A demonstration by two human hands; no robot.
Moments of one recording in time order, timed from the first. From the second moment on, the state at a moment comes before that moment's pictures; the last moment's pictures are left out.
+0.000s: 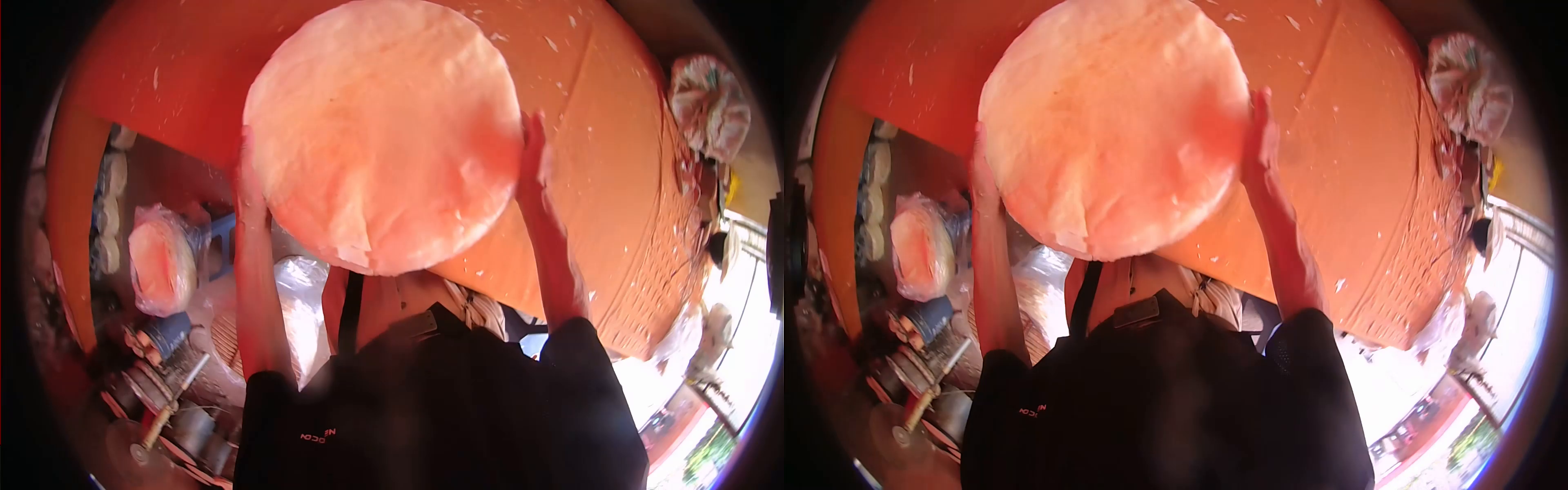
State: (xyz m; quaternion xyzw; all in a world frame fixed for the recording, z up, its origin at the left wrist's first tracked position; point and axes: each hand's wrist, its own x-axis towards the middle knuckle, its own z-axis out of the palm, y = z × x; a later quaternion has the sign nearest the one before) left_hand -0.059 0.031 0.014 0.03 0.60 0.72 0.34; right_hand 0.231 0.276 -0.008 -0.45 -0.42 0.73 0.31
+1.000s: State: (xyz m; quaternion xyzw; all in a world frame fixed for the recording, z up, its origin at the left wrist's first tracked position) left_hand 0.011 0.011 -0.018 0.01 0.48 0.83 0.28; right_hand 0.234 0.235 -0.036 -0.51 -0.42 0.59 0.46
